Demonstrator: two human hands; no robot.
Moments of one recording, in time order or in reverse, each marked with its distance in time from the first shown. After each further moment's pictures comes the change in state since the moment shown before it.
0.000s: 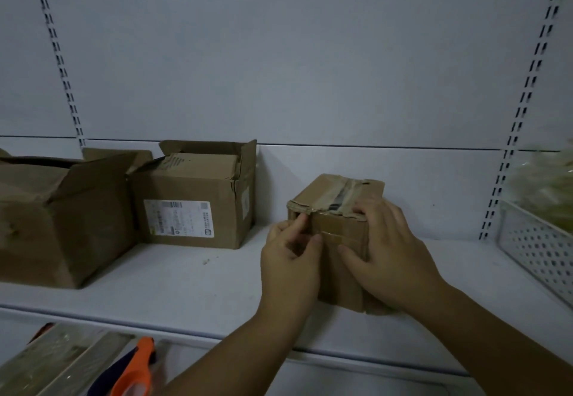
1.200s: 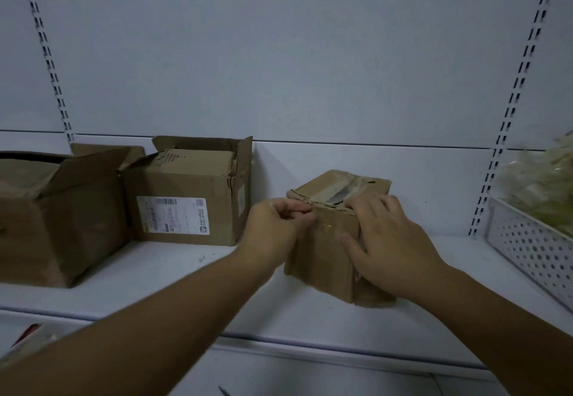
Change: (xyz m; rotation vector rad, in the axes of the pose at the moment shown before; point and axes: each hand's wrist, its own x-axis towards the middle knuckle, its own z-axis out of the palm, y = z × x) left_hand 0.049 0.019 -0.019 0.131 -0.204 -0.179; right_hand 0.008 -0.002 -0.011 -0.249 -0.055 -0.111
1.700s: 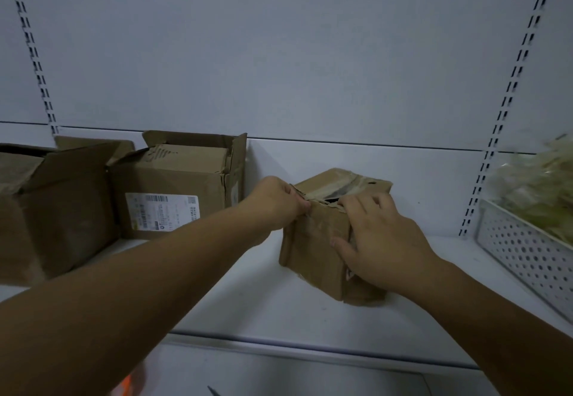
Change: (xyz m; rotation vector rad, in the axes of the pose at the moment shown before) left_hand 0.031 0.029 -0.002 0.264 -0.165 -0.157; right_hand 0.008 -0.006 -0.005 -0.124 -0.079 0.008
